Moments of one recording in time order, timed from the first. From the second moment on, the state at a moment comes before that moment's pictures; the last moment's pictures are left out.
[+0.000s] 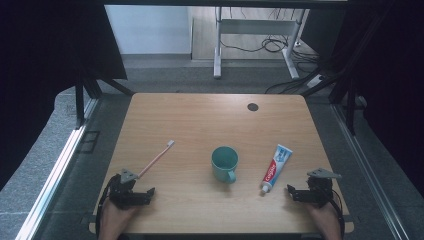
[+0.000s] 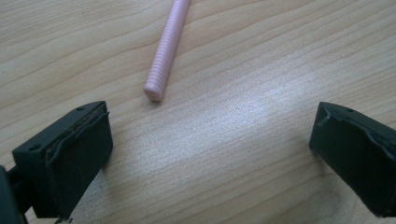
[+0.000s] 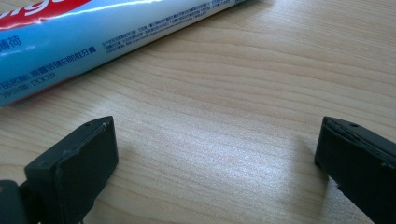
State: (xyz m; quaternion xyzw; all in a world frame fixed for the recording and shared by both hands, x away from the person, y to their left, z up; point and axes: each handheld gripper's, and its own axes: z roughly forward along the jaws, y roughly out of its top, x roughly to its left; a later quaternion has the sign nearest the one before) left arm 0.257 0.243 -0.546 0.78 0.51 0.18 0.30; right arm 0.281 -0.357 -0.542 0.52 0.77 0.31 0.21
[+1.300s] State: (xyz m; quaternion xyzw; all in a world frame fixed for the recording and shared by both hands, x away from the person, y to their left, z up) left arm 0.258 0.246 -0.543 0.78 0.52 0.18 0.30; right arm 0.281 -0.357 -0.542 0.52 0.77 0.31 0.21
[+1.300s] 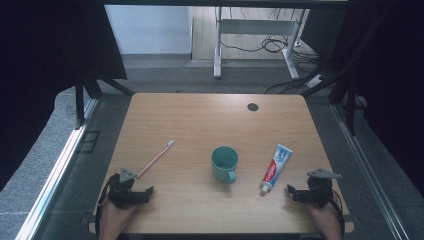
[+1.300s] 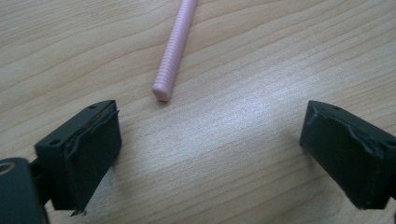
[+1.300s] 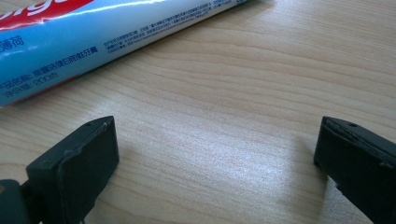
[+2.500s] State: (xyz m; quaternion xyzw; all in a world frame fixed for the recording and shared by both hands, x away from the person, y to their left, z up) left arm 0.299 0.259 -0.513 0.84 0.50 0.09 0.20; right arm 0.281 -0.357 -0.542 0.52 0.77 0.31 0.21
